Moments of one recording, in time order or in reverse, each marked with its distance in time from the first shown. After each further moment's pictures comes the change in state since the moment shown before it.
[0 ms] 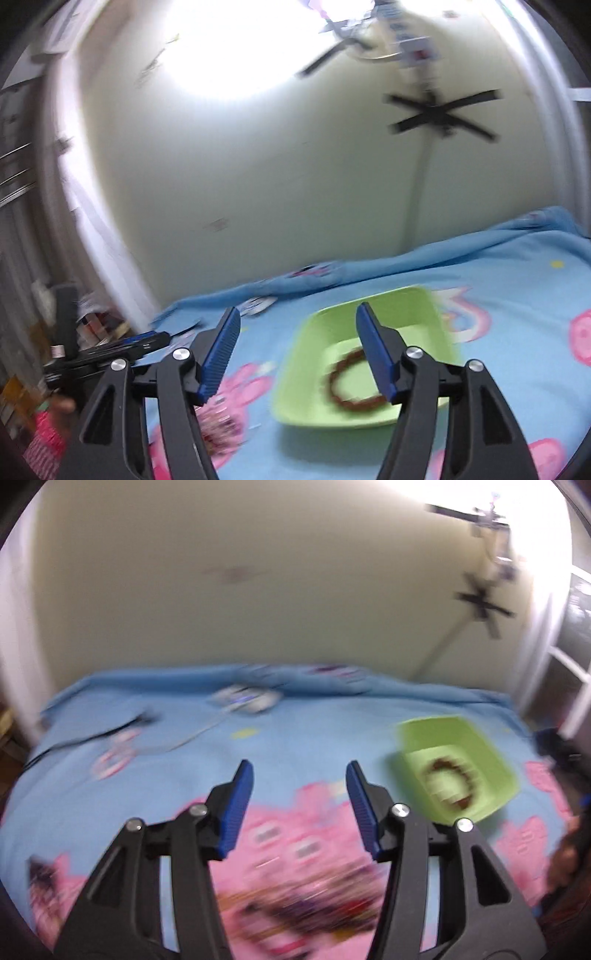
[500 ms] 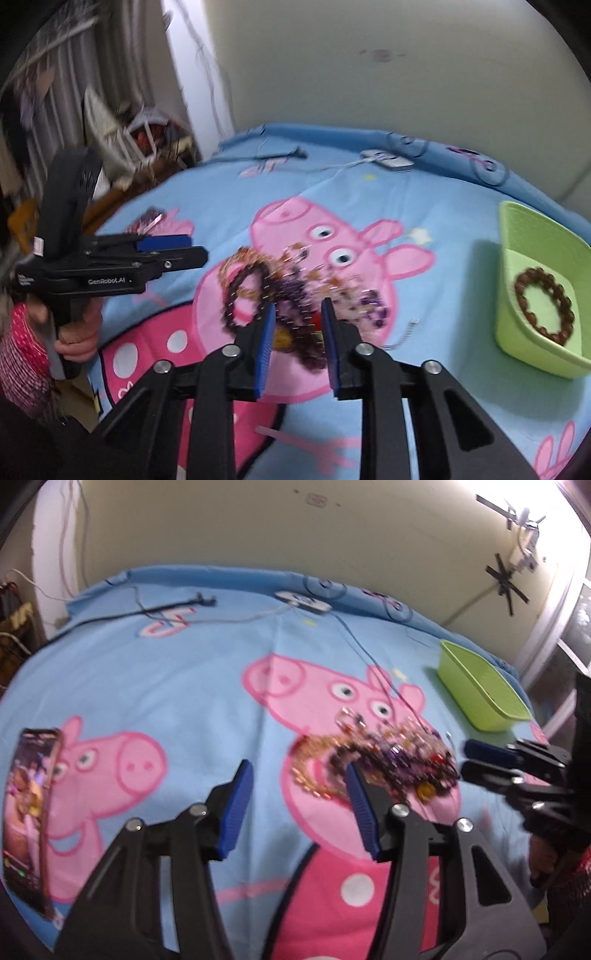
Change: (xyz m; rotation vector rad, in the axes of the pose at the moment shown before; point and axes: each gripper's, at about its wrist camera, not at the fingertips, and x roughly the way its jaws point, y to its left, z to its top) left arm -0.016 0.071 -0.111 -0.103 0.152 -0.100; right arm 0.096 0.138 -0.112 -0.420 0.517 0.141
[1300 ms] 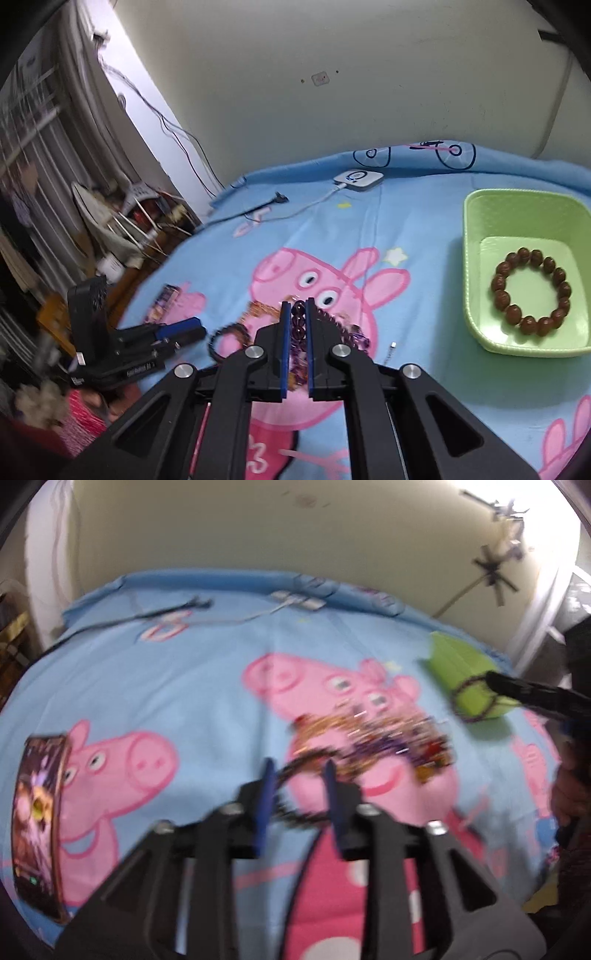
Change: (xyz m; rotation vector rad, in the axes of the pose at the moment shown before) left arm -0.020 -0.006 0.000 0.060 -0.026 -0.028; right arm -0.038 -0.063 0.027 0.324 -0.112 0.133
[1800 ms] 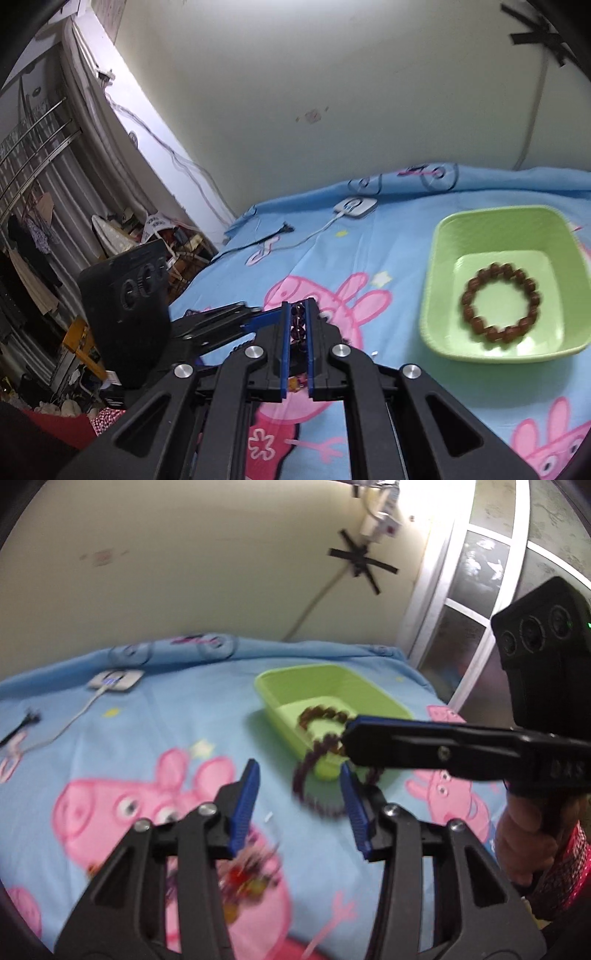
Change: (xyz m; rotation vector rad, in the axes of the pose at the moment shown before) left arm 0.058 -0.156 0.072 0.271 -0.060 -0.328; right arm -0.063 -0.020 0.011 0.038 -0.097 0.038
